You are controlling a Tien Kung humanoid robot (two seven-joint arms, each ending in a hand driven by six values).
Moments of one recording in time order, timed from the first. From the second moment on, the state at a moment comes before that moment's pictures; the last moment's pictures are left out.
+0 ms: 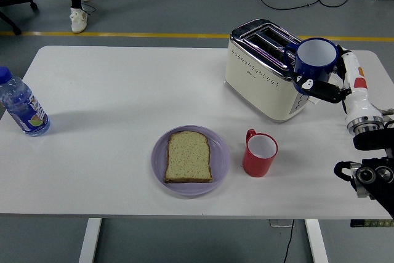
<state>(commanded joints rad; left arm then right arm) -0.03 0.00 -0.41 -0.20 0.13 0.21 0.06 0.32 -0.34 1.06 1.59 -1.40 -0.65 -0.22</state>
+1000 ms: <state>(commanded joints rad) -0.05 0.00 -0.41 -0.20 0.14 0.21 0.06 0.11 -0.23 1.11 1.21 -1.06 -0.65 0.42</state>
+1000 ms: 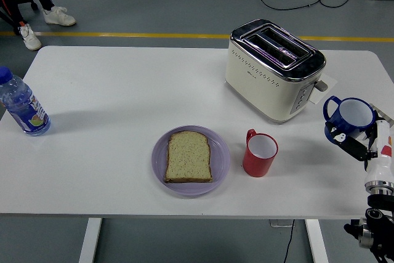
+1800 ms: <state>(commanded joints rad) -0.05 0.00 -0.41 -0.20 0.13 0.21 0.06 0.16 -0.17 0.98 0.97 -0.99 -0.65 0.56</state>
